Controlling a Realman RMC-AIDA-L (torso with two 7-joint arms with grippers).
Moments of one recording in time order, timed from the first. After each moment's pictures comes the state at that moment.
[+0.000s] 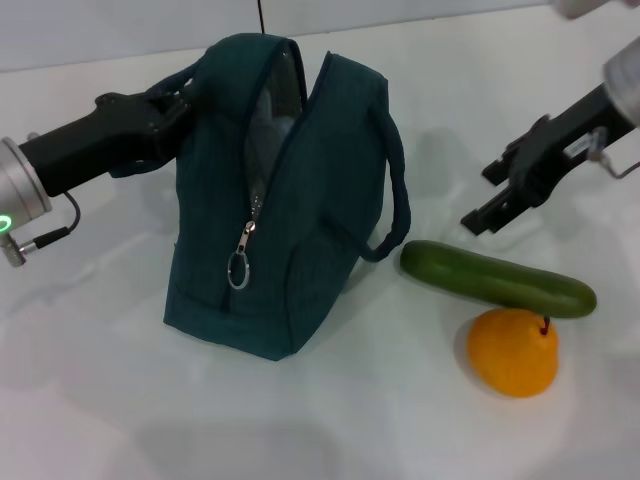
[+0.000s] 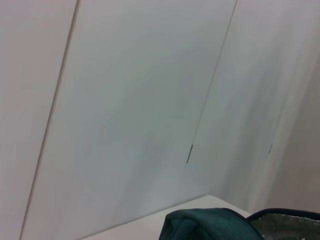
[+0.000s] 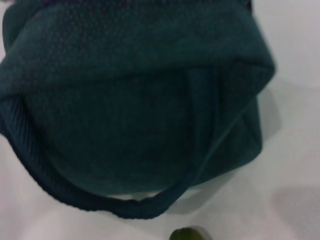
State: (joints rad) left arm -0.85 -2.08 2.85 -0.36 -0.57 1.48 -1.18; right arm 0.69 1.99 -1.05 -1.22 -2.45 -1.70 2.18
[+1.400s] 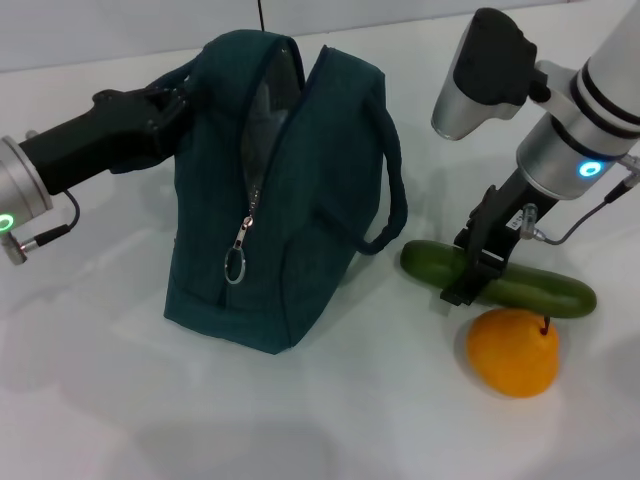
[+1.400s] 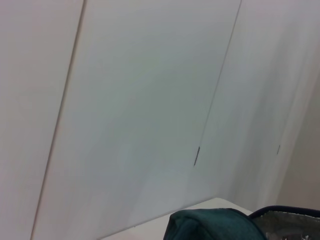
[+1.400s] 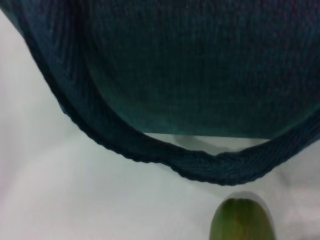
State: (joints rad) left arm -0.84 -2.08 2.85 -0.36 -0.59 1.46 -1.16; right arm 0.73 2.02 -1.40 -1.12 -2.52 -1.56 2.28
